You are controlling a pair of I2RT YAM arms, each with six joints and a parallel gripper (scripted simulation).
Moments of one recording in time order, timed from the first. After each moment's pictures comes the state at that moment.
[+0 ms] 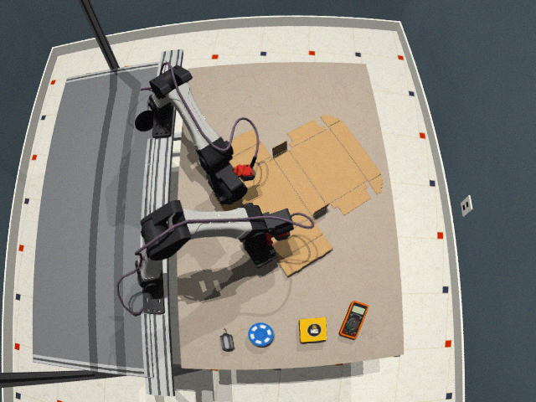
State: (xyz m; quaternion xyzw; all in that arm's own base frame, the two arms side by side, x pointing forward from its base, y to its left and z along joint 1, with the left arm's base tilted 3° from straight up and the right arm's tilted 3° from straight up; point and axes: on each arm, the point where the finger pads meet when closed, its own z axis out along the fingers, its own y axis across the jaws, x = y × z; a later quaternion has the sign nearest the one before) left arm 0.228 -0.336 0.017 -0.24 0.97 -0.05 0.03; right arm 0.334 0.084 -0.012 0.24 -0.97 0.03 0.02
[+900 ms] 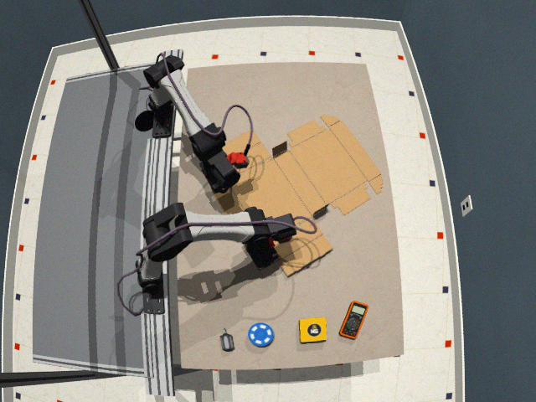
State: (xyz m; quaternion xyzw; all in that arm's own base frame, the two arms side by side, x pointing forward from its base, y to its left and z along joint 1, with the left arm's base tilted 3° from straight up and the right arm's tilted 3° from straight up) left arm 0.210 -0.310 0.047 -0.24 0.97 -0.05 0.03; right arm 0.338 0.081 -0.013 0.23 -0.97 0.01 0.02
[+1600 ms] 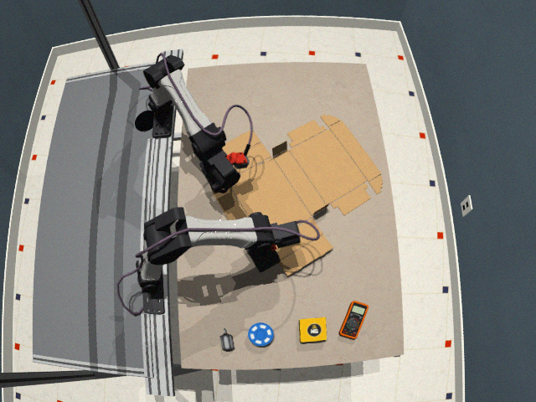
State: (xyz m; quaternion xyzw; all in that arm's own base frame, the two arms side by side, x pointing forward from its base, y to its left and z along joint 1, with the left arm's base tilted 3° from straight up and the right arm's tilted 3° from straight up) left arm 0.210 -0.310 0.047 -0.24 0.97 -0.05 0.03; right arm 0.338 0.080 -0.001 0.23 -0.97 -0.05 0.03
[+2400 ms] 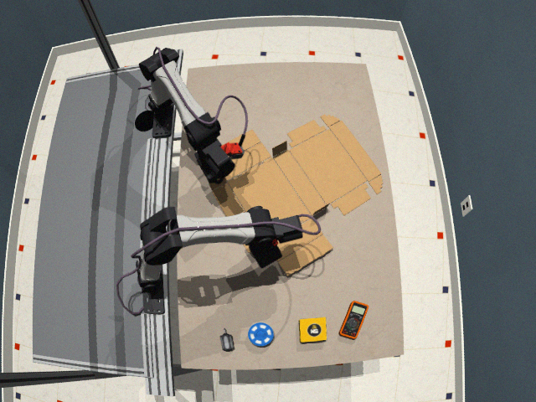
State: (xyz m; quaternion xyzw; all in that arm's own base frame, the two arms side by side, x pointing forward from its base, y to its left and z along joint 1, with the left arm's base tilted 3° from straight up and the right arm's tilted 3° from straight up) left arm 0.197 -0.285 0.060 -0.24 0.97 -0.05 0.03; right arm 0.345 0.085 0.038 0.23 -0.97 -0.06 0.02
